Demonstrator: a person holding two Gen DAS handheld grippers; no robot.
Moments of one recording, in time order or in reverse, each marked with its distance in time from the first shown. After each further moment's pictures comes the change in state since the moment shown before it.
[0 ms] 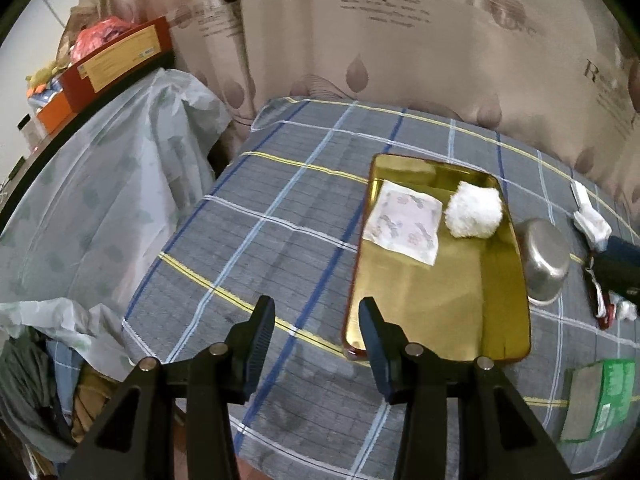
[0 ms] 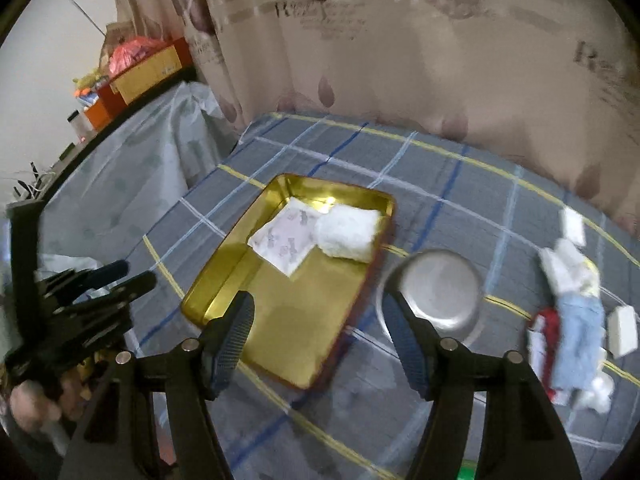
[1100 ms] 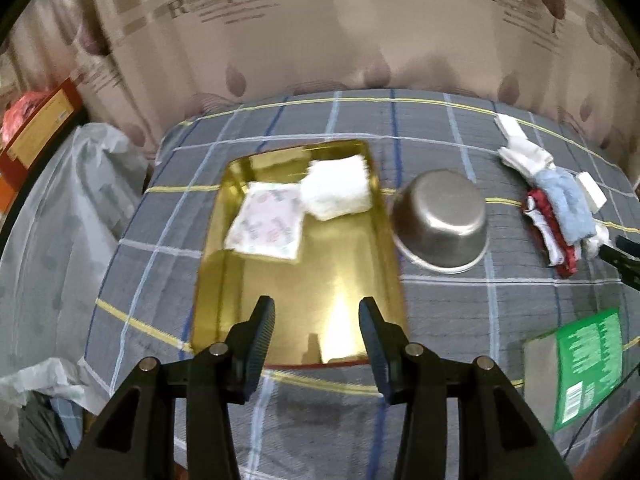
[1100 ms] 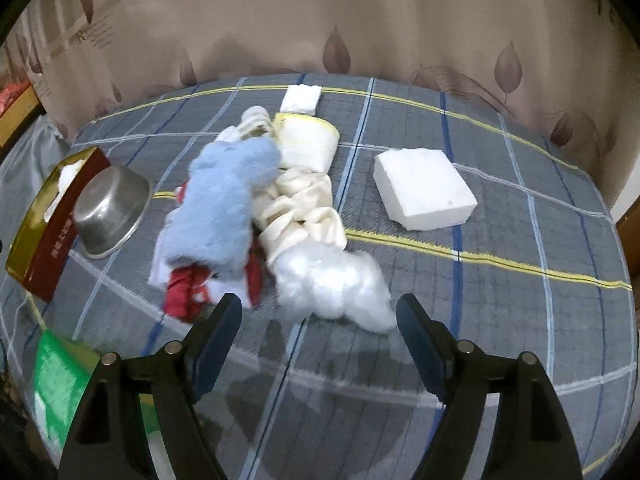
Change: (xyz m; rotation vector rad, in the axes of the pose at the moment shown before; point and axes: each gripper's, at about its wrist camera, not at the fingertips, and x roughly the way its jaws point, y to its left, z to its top) left arm -0.003 -0.137 -0.001 0.260 0.034 -0.092; right arm -0.037 -0.275 -0.129 0.249 0.051 -0.332
